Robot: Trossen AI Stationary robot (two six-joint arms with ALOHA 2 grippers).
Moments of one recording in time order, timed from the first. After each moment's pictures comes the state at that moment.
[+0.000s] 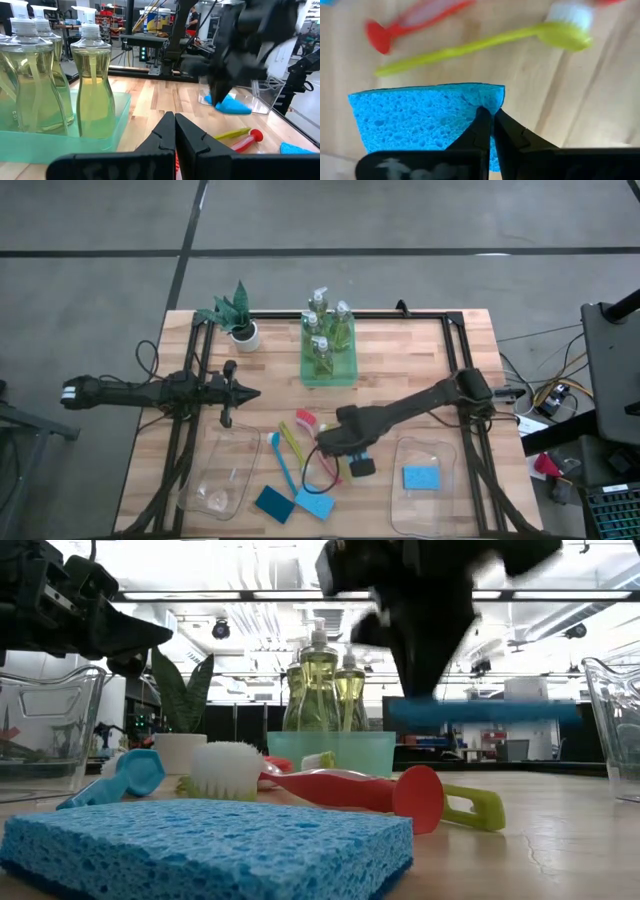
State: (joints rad) left arm 0.01 0.31 0.01 0.24 -0.02 -0.09; right arm 0.31 2.06 1.72 -1.13 0.03 0.11
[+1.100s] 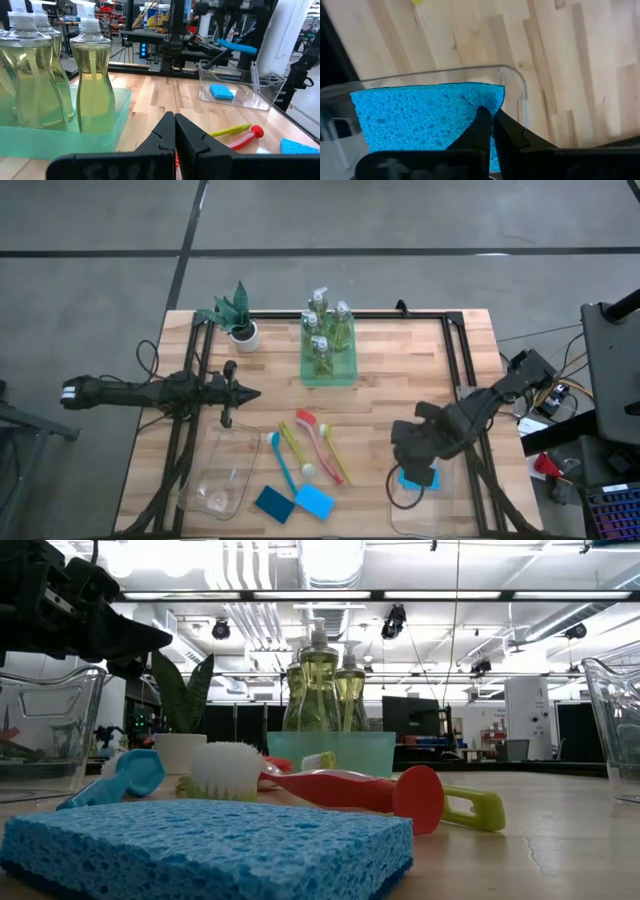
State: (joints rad) left arm 0.01 0.32 0.01 0.23 -0.02 -0.09; right arm 0.58 1.57 1.55 -1.45 0.06 0.89
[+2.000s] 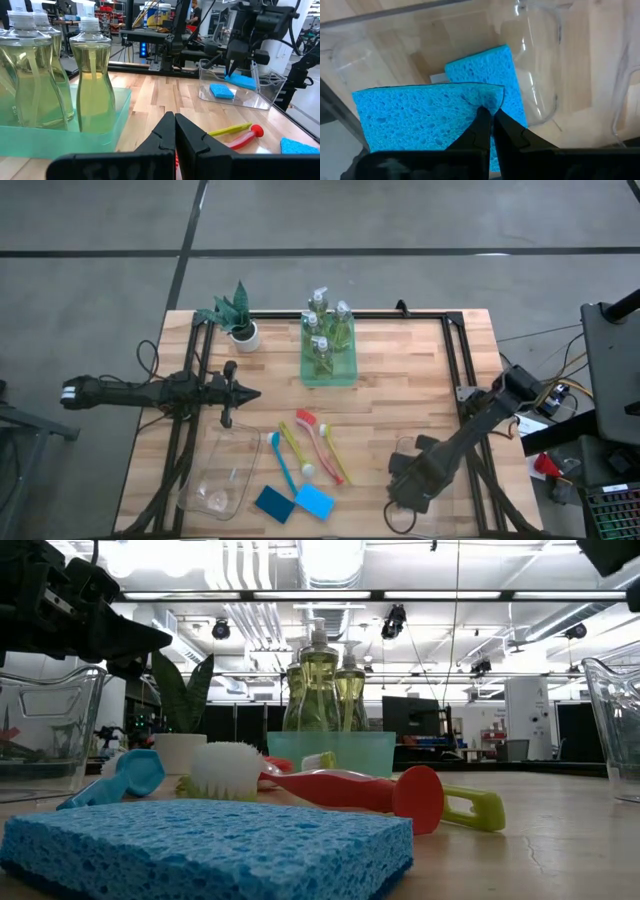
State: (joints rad) left arm 0.01 0.32 0.01 0.23 -0.02 -0.09; right arm 0.71 1.76 1.30 -1.19 -0.11 1.08
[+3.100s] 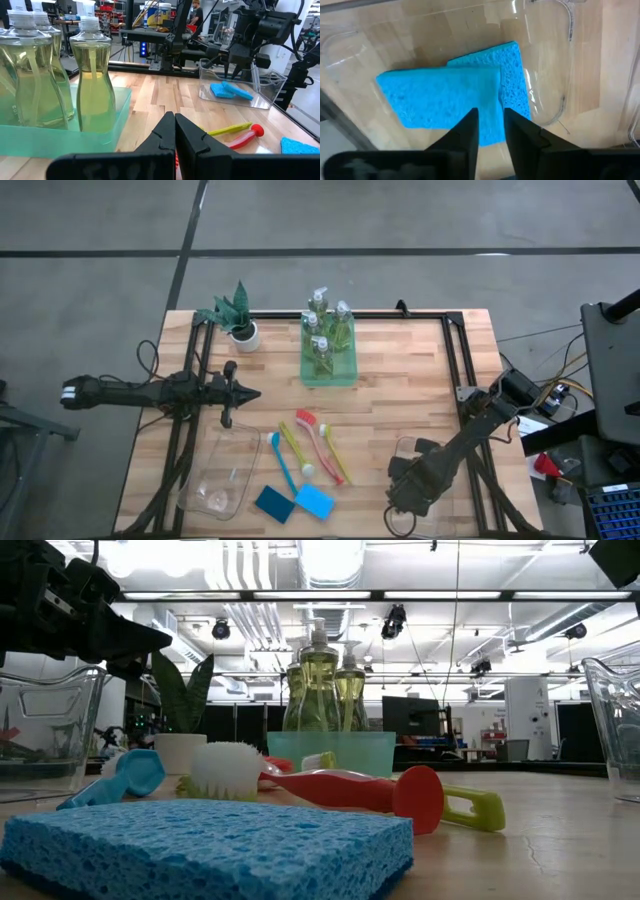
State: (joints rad) left arm 0.01 0.32 0.01 0.22 -0.02 -0.09; right arm 0.73 1.79 1.30 -1.18 -0.11 1.09
